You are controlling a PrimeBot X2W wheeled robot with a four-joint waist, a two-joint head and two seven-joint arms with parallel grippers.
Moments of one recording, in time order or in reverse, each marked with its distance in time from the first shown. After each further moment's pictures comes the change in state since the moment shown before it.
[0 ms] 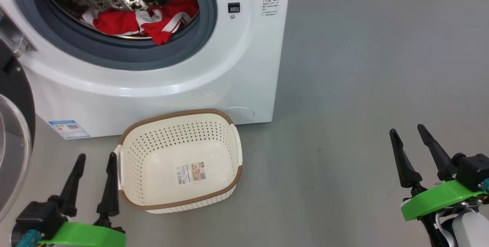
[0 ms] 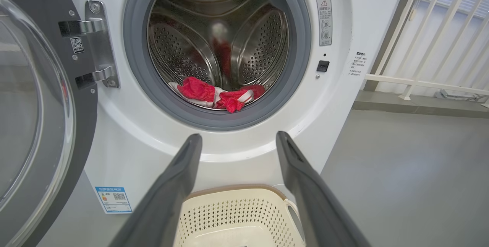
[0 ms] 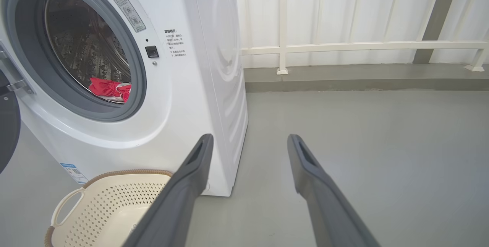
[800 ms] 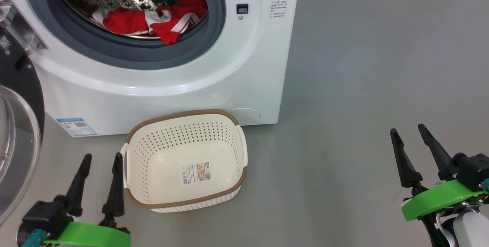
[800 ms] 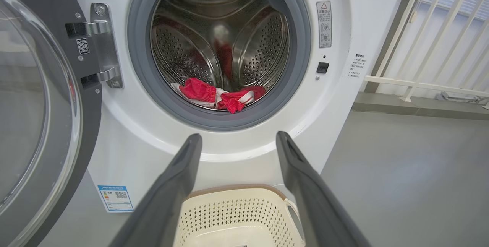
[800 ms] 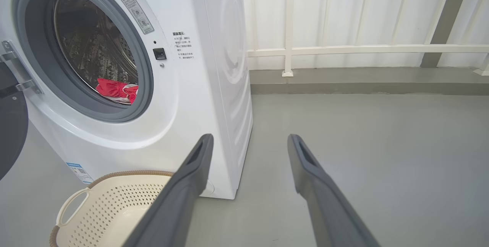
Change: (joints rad) left arm 0.000 -0.008 -0.016 -0.002 0.002 0.000 0.000; right arm 0.000 -0.002 -0.002 -0.002 -0.003 0.000 0.000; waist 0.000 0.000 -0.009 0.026
